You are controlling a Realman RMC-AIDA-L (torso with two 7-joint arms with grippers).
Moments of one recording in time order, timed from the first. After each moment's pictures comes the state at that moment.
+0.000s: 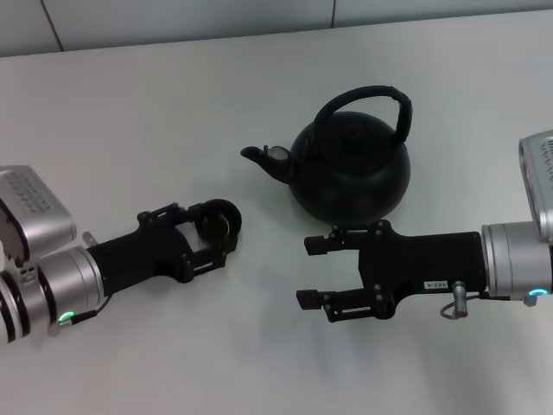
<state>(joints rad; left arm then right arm) -0.62 -2.08 0.90 0.07 1.61 1.12 -0.81 0.28 2.08 -1.26 -0.79 -1.64 -1.47 1.29</state>
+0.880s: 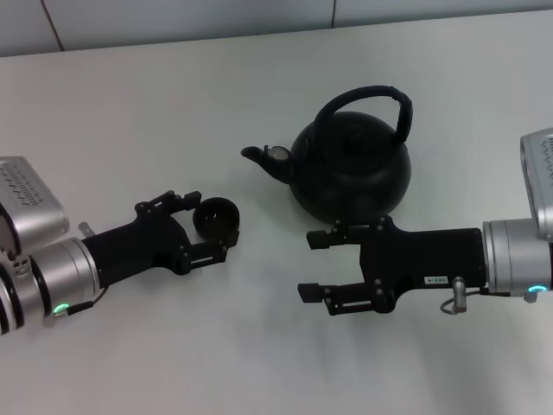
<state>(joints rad) -0.61 -2.08 0.91 0.11 1.61 1.16 -0.82 0.28 2.08 -1.25 -0.79 -1.64 -1.45 1.28</state>
